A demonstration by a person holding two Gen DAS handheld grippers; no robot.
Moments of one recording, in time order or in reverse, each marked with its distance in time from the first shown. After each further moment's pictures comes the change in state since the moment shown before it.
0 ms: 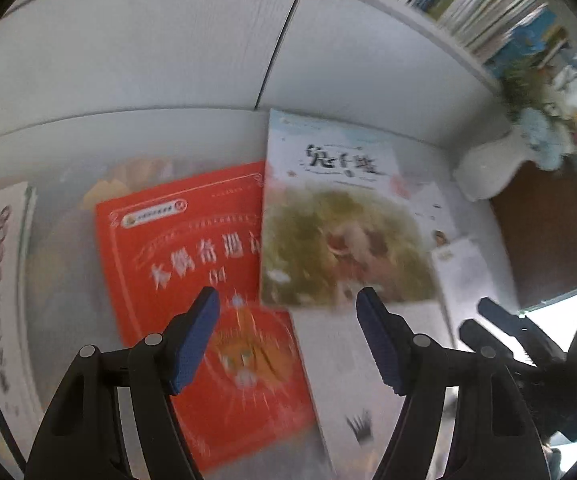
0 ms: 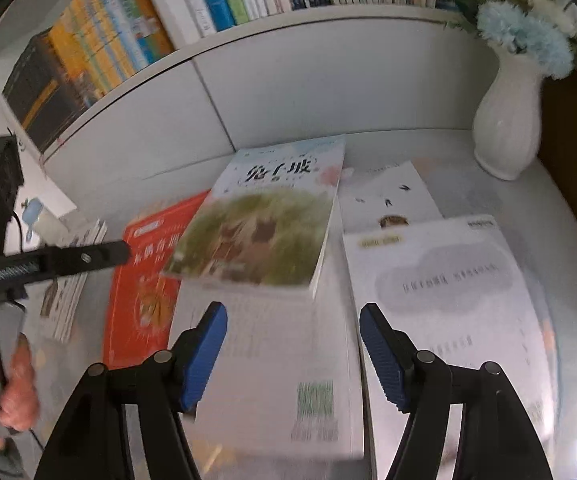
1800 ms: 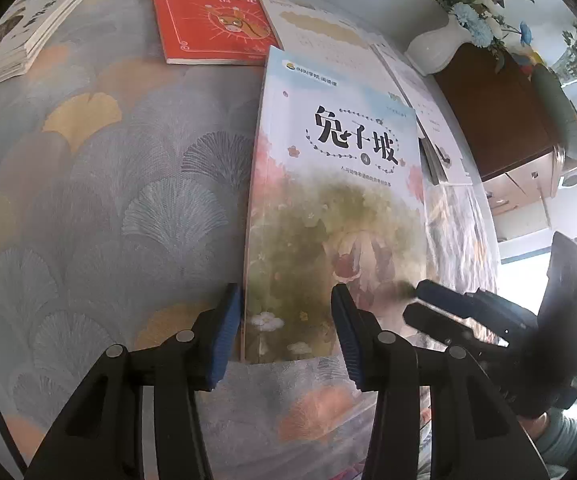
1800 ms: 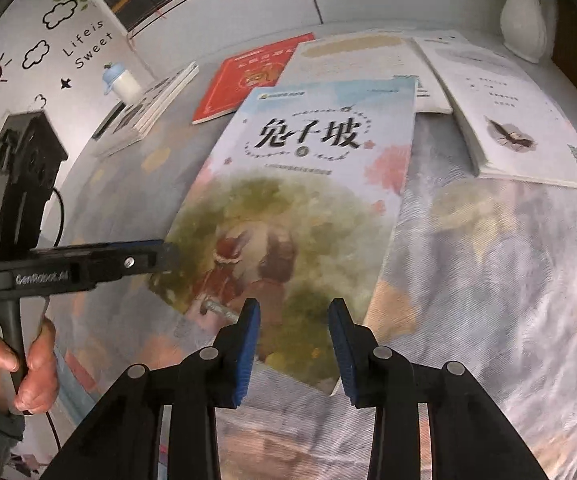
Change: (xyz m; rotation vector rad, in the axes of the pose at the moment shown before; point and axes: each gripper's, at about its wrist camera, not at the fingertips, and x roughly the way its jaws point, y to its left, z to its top) left arm -0.059 -0.003 -0.259 -0.054 0.124 -0.148; right arm -0.065 0.057 -0.222 -0.130 0.216 0.156
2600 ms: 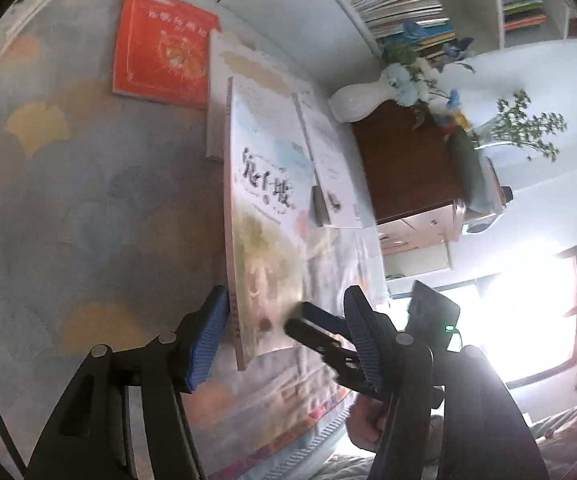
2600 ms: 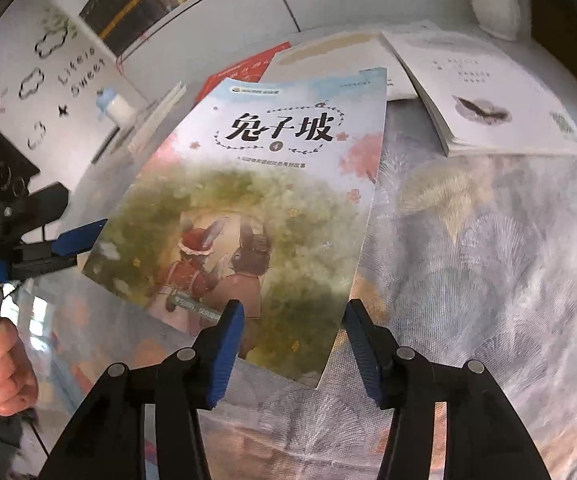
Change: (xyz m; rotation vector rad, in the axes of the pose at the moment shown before) left arm -0.033 0.005 0.006 -0.124 -0.080 -0.365; right arm -0.013 -0.032 -0.012 0.097 -0.051 0.047
